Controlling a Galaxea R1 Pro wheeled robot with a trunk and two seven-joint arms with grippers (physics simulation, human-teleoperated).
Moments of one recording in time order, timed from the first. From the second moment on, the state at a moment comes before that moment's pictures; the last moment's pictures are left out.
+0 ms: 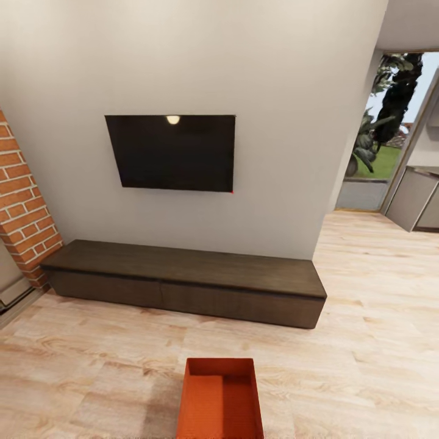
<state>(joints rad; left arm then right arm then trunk) -0.19 0.03 0.07 -0.01 0.27 -0.08 0.08 -0.12 -0.03 0.42 0.03 -0.37 -0.20 -0.03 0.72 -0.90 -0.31</state>
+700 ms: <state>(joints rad) -0.19 0.03 0.07 -0.01 0.27 -0.08 0.08 -0.12 -0.03 0.42 0.03 -0.37 -0.20 -0.03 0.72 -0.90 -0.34</state>
